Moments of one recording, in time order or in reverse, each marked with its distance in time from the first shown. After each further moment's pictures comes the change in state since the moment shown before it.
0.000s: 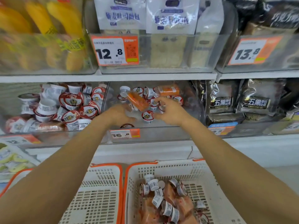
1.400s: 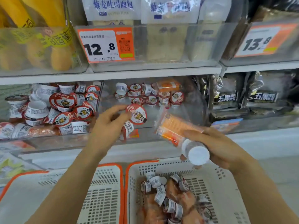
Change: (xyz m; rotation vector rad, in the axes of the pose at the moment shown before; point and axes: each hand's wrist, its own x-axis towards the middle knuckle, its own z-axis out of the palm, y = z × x) left_hand -0.073 0.016 0.012 -0.955 0.327 0.035; right_hand -0.121 0.015 -0.037 0.854 -0.196 0.404
